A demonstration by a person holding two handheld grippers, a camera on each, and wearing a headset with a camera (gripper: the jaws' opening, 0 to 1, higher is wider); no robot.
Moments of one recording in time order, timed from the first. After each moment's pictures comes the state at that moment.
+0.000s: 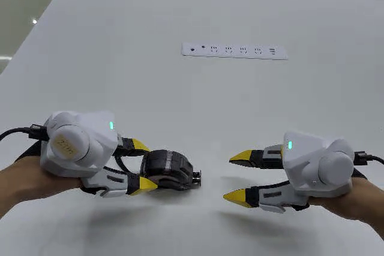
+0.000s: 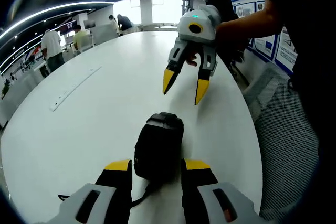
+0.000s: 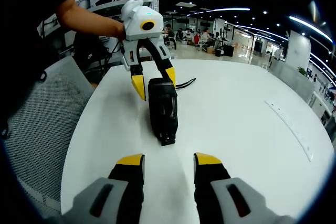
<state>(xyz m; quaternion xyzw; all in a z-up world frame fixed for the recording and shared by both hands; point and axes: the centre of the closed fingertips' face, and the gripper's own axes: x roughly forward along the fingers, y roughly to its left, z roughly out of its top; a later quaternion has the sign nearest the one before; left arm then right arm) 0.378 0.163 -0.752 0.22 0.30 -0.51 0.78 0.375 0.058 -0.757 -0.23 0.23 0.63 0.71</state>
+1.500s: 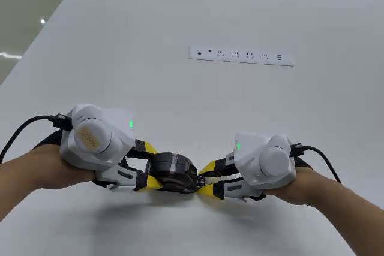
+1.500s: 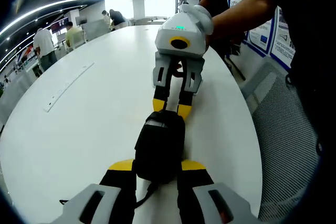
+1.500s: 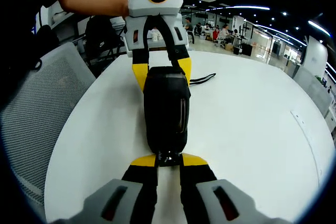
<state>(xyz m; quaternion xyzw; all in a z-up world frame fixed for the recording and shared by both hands) 0.378 0.161 -0.755 0.24 0.32 -0.52 0.75 0.377 0.108 -0.794 -0.26 0.23 0.67 0.65</state>
